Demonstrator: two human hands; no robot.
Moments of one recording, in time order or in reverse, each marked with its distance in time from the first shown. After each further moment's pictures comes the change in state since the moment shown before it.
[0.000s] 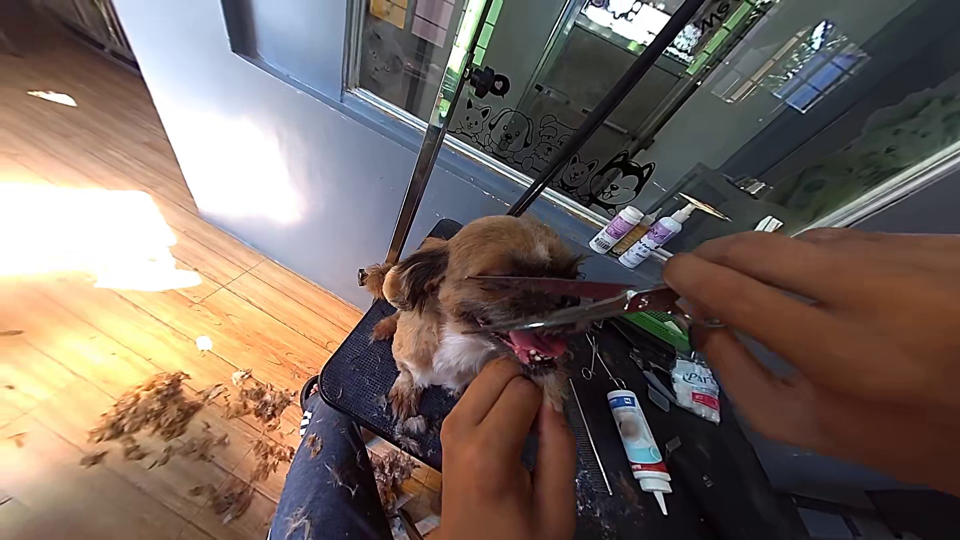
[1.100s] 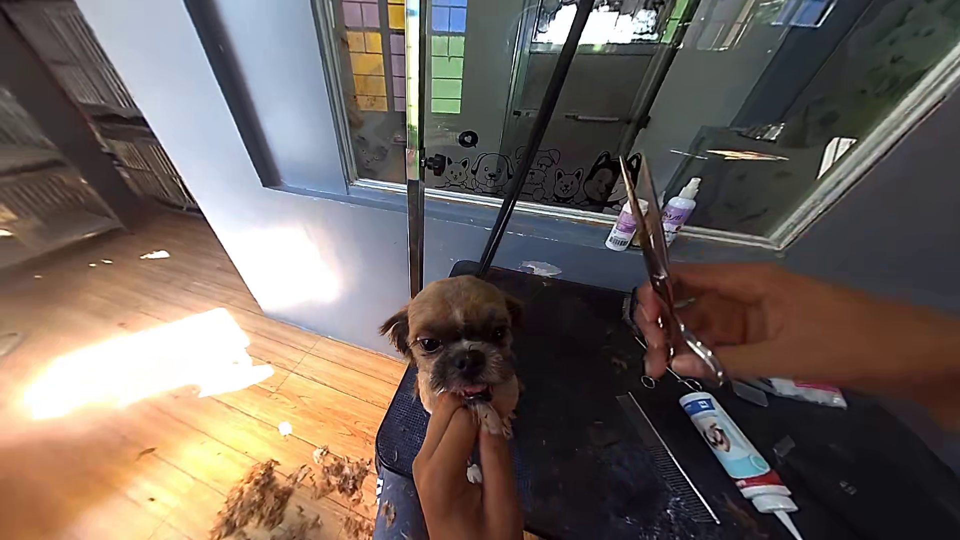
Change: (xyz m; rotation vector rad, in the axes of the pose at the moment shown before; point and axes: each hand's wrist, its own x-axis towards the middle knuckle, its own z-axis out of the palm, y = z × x) left_hand 0.017 -0.019 -0.033 0.087 -0.005 0.085; right_hand -0.052 0.036 0.057 1.587 -0.147 0.471
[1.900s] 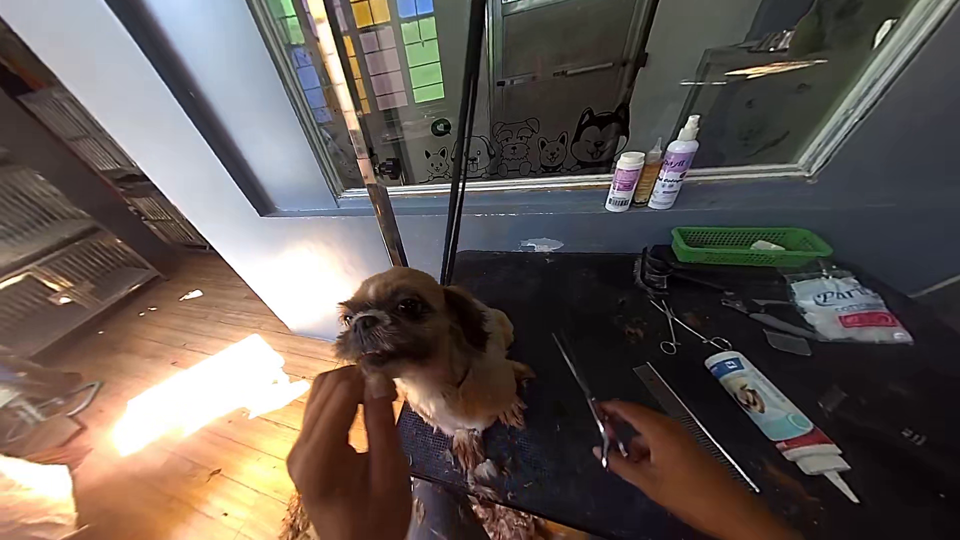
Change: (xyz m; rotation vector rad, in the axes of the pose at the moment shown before) left_hand 0.067 0.001 -0.045 0.408 -0.113 0.185; right_hand -0.053 0.182 0.159 -0.204 0.449 0.443
